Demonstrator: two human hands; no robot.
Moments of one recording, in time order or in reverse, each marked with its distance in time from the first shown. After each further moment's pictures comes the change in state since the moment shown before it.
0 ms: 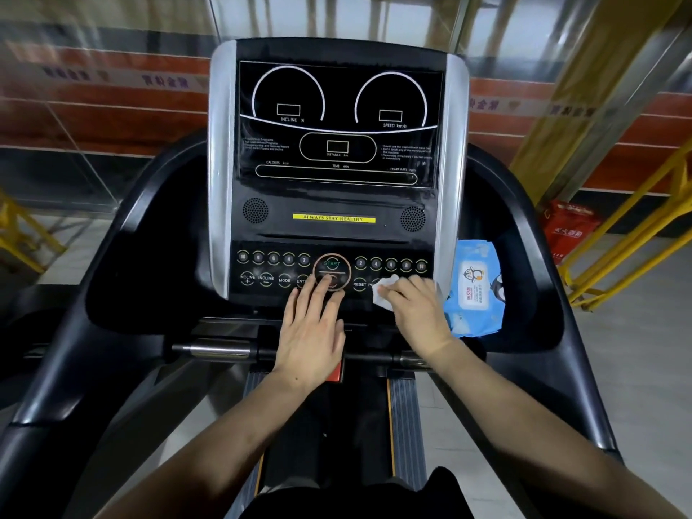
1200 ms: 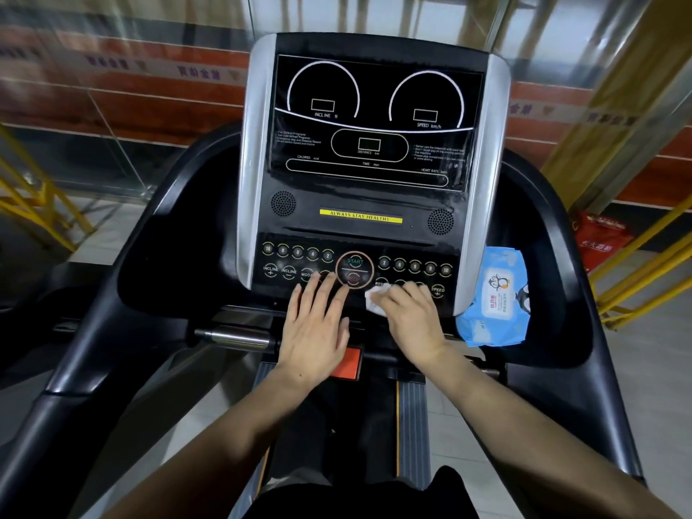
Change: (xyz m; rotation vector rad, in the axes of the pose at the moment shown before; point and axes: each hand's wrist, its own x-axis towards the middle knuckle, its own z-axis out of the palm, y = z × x) left_hand -0.007 -0.021 -0.006 0.065 -0.020 -0.052; right_hand 0.010 -0.036 0.018 -0.008 -0.018 -0.051
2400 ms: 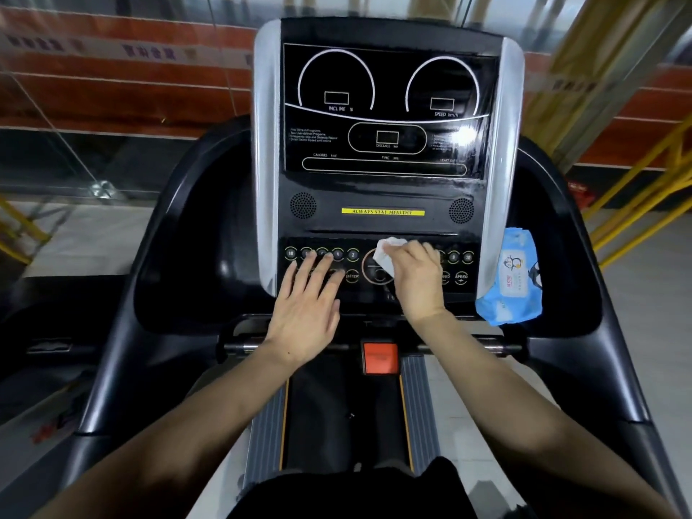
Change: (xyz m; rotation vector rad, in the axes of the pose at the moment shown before) left_hand 0.024 -0.091 -0.037 0.020 -0.028 0.226; right_hand 0.071 -0.041 0.014 0.006 0.076 0.382
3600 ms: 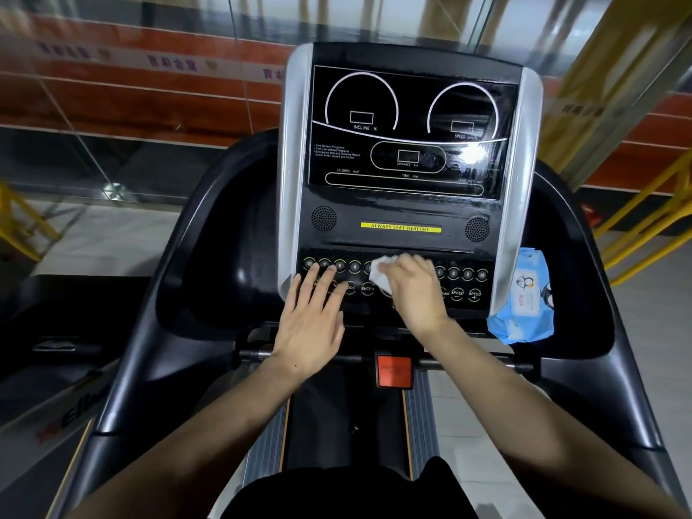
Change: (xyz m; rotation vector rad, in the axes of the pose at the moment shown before) left_hand -0.011 -0.014 0.001 -0.027 0.018 -0.067; right_hand 0.011 -0.032 -0.007 -0.029 -0.147 -0.170
